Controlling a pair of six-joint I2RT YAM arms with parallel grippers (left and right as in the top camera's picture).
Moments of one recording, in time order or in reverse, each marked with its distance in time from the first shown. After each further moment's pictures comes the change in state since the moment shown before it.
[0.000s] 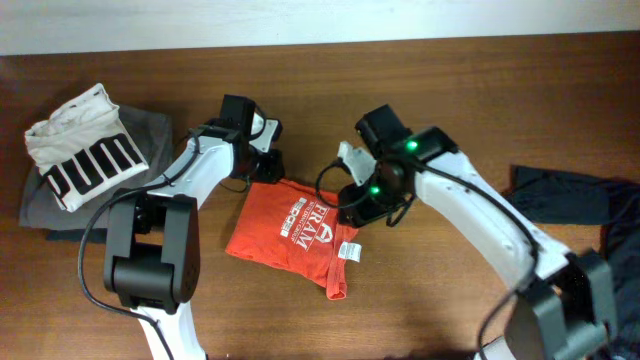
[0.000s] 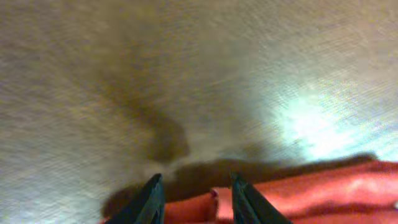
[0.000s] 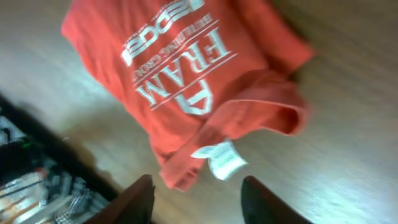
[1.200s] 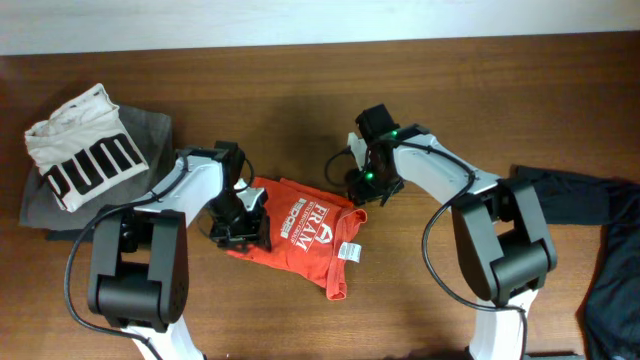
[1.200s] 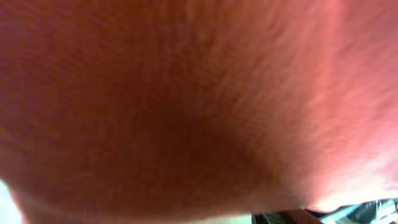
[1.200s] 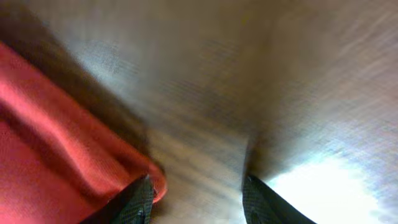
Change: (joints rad) left arm 0.033 -0.107 -0.192 -0.465 0.002 0.006; right arm -0.082 0.365 0.006 0.298 0.162 -0.003
